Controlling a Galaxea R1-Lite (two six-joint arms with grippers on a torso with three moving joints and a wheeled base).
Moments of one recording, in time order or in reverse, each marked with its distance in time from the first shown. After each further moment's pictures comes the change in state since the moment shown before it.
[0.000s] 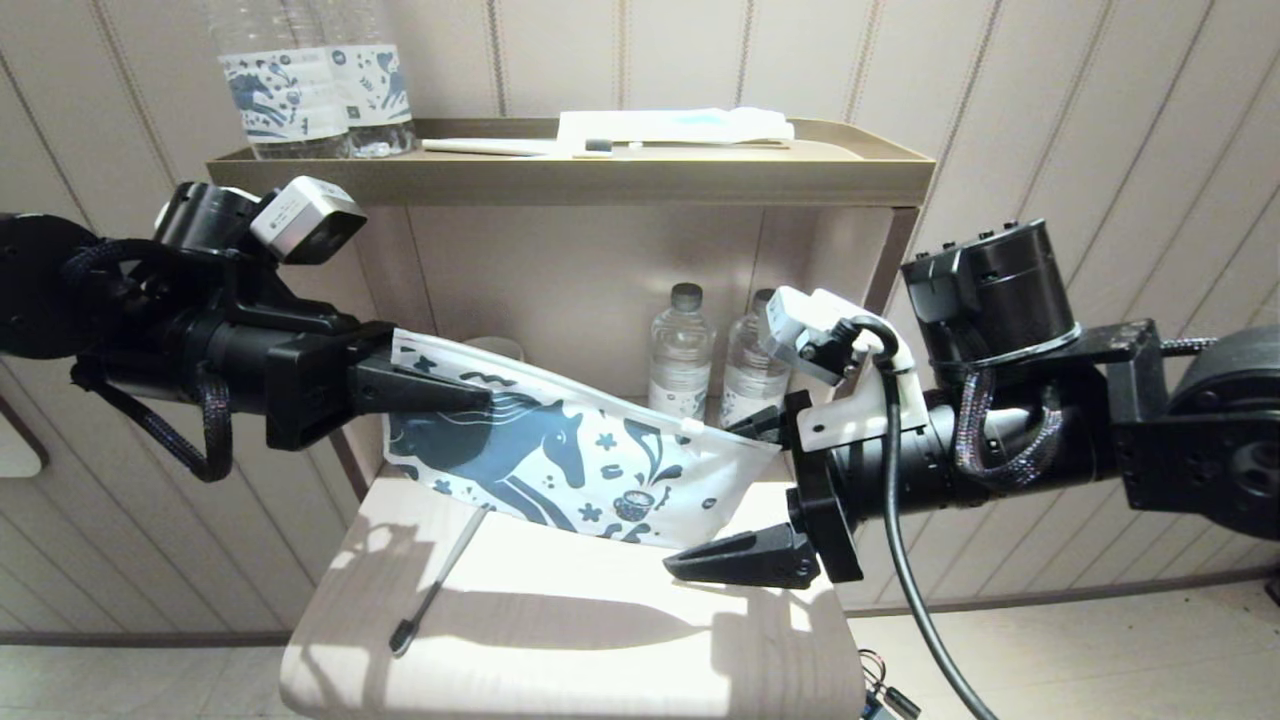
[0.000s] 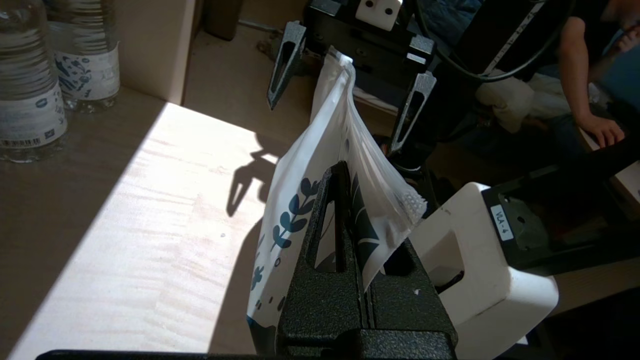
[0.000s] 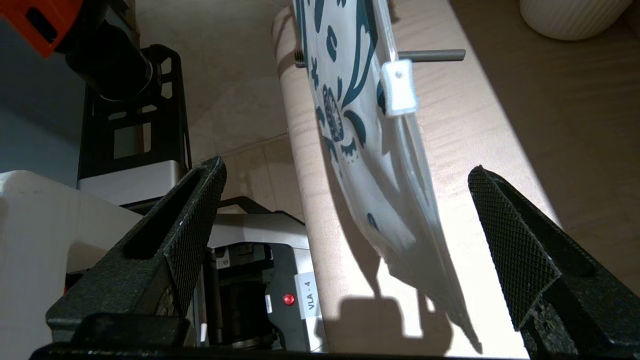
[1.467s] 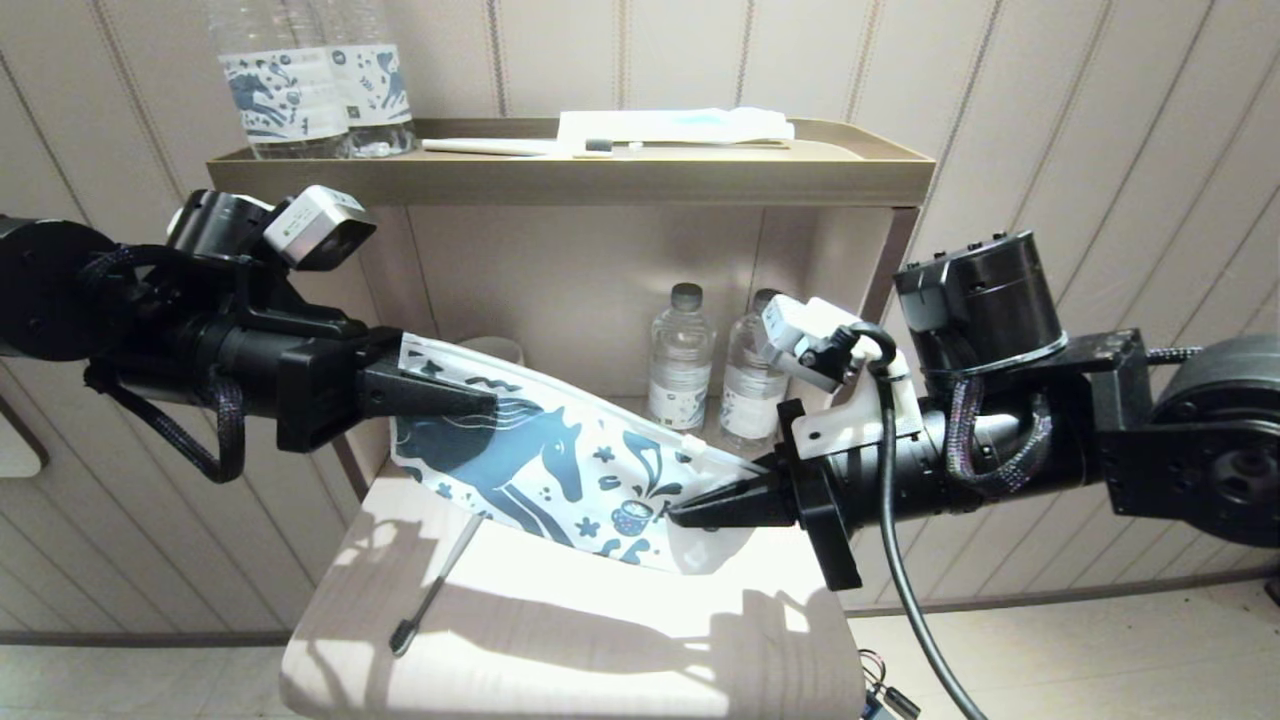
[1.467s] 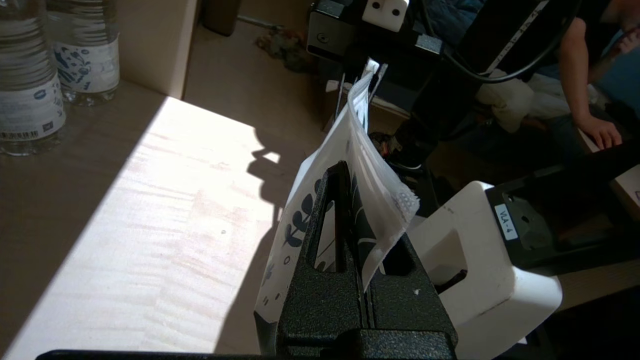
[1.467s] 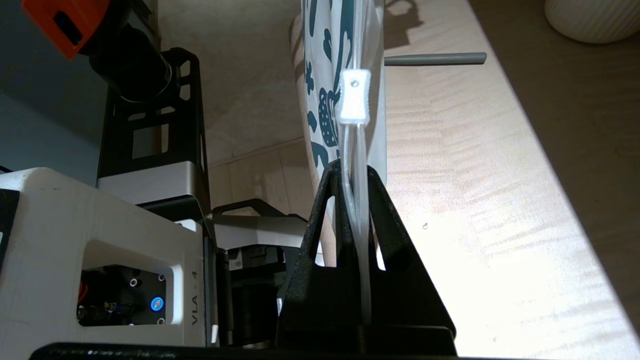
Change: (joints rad) left arm -0.007 0.017 -0.001 -0.001 0.006 0.000; right arm 0.000 0.012 0.015 -0.021 0.049 0.010
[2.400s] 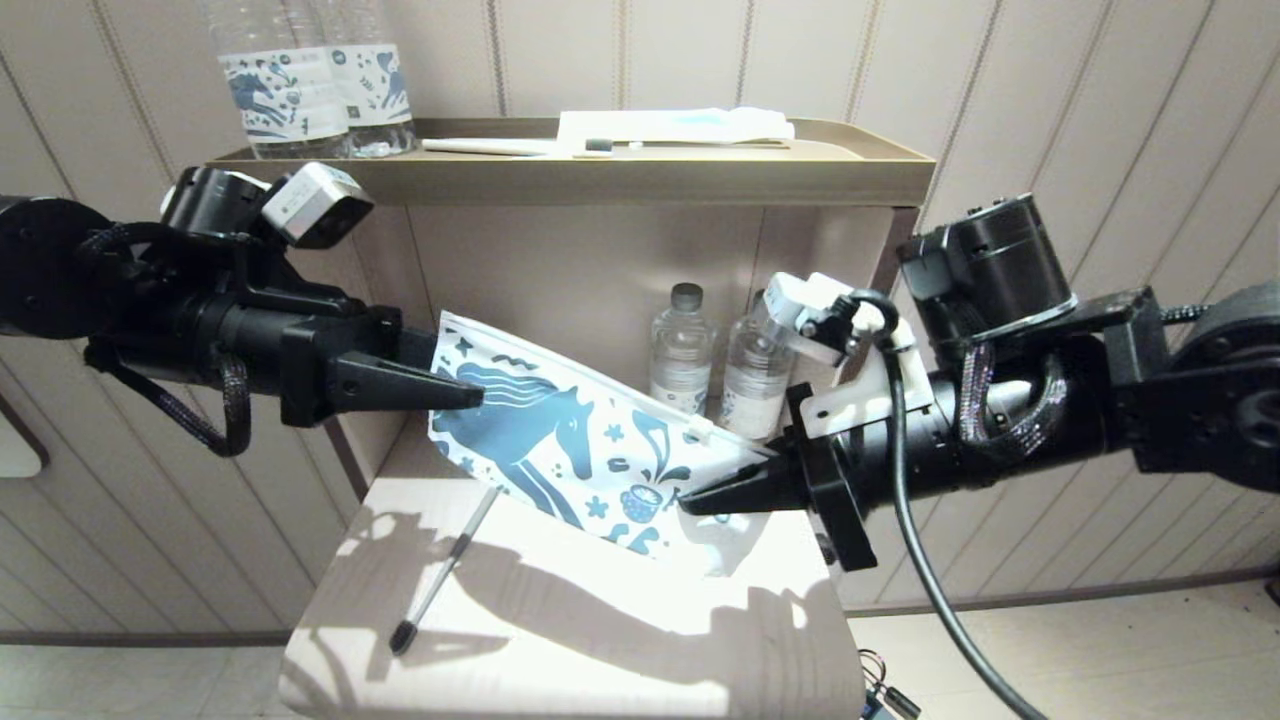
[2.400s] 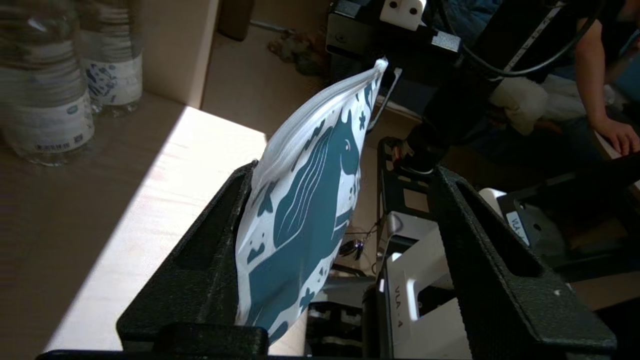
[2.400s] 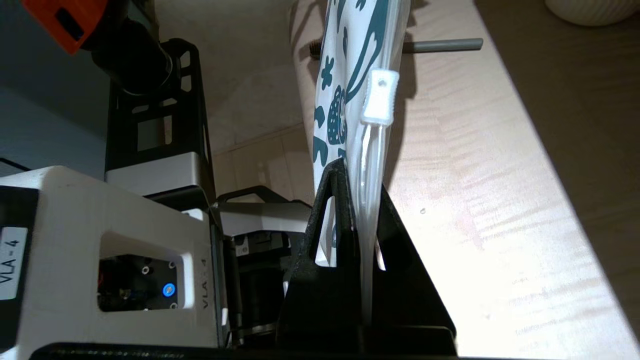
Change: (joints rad) left arm 0.022 0.011 -0.069 0.012 0.013 -0.020; right arm -0.011 0.000 -0.141 0.215 -0.021 -0.028
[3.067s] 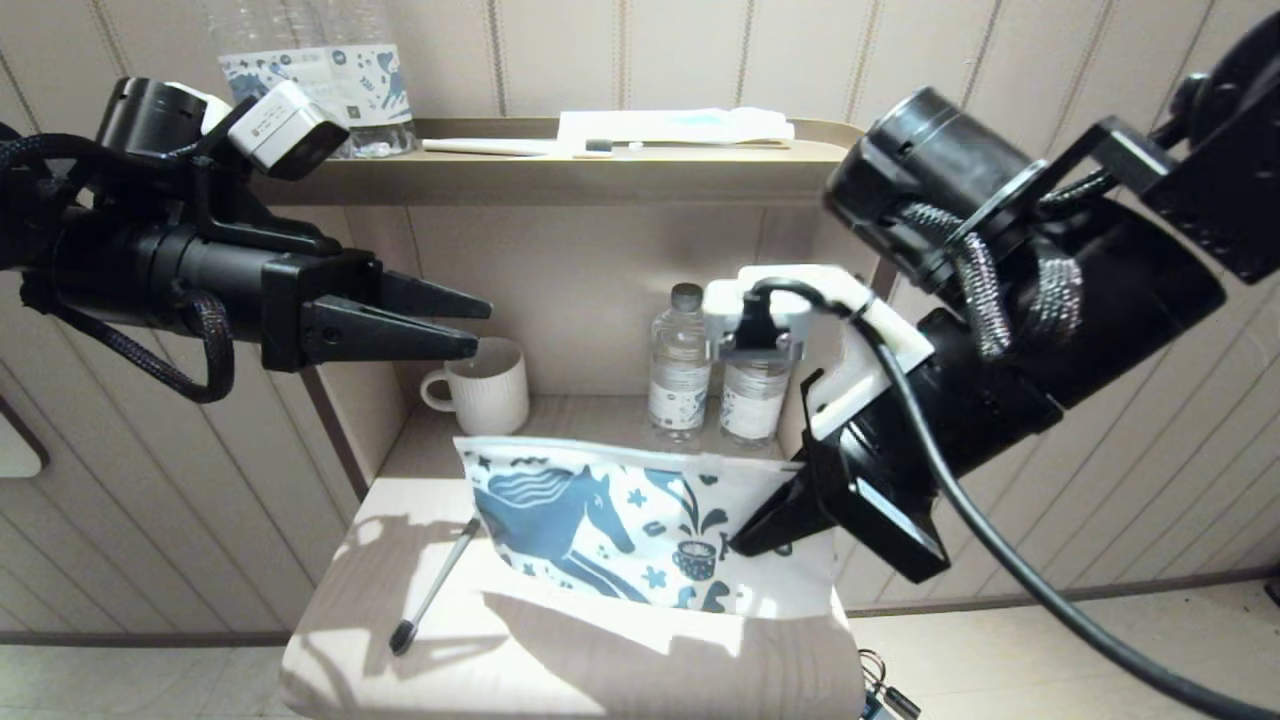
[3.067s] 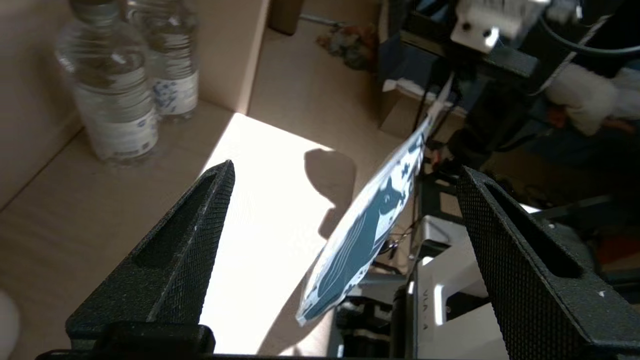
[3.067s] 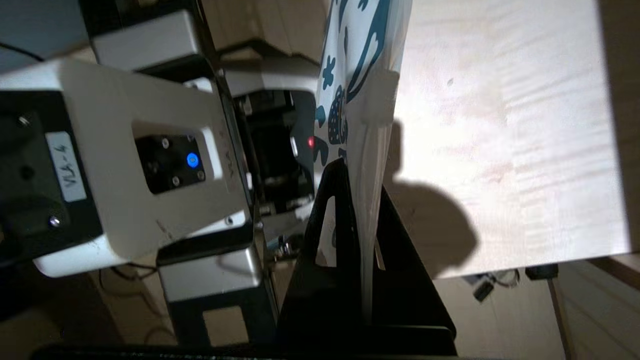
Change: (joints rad) left arm -0.016 -0.038 -0.139 0.086 0.160 -0.032; right arm 0.145 0.160 -0.635 0.910 -0.328 -0.122
